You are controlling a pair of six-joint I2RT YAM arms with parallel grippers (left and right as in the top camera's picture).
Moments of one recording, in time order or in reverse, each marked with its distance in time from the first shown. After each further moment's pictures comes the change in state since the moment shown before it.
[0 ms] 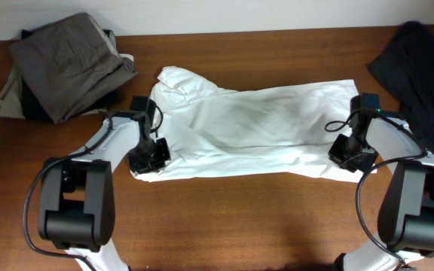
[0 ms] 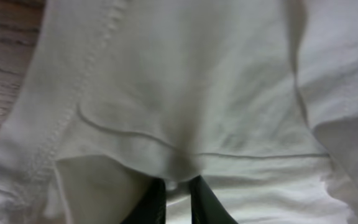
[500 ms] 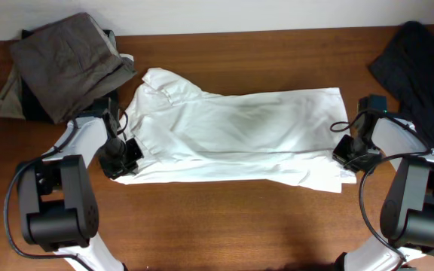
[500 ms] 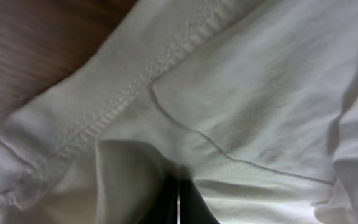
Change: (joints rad) left arm 0.218 0.011 0.007 -0.066 0.003 -0.006; right arm -0.048 0.023 0.000 0.018 -0.049 -0.007
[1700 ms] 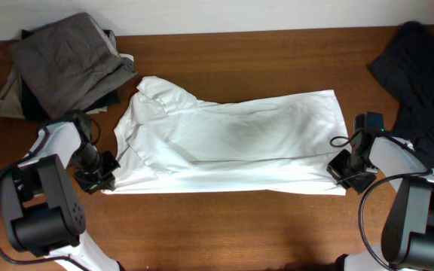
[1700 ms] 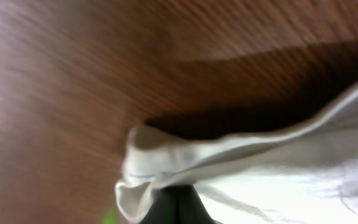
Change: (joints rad) left arm 0.182 -0.005 -0.012 -0.126 -0.092 -0.008; right arm 0.005 -0.130 -0.183 0.027 -0.037 0.225
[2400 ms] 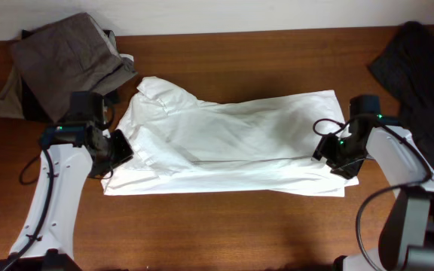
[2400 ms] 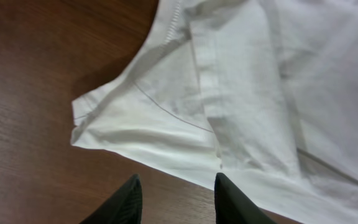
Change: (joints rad) left arm -0.218 -0.450 -0.008 0.033 -0.005 -0.036; right arm 0.084 -0.024 0.130 -0.067 -0.219 -0.217
